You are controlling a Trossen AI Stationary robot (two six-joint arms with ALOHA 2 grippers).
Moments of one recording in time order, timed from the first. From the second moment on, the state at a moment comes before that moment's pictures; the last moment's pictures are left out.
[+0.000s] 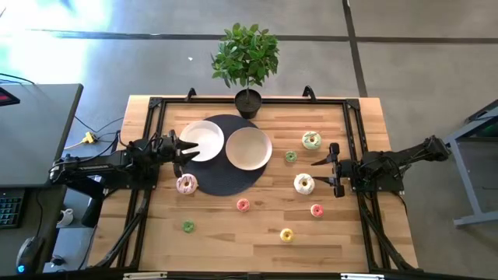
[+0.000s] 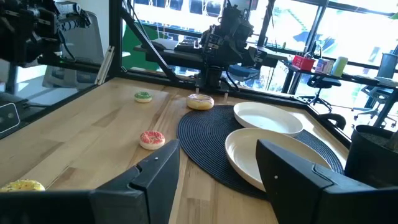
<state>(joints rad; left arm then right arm) 0.14 0.09 0.01 0.02 -0.12 -0.14 0.27 0.12 0.01 0.07 0.23 -0.14</state>
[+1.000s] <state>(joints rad) 0.14 0.09 0.01 0.05 -0.04 -0.16 0.27 0.12 0.01 0.07 0.23 -0.13</state>
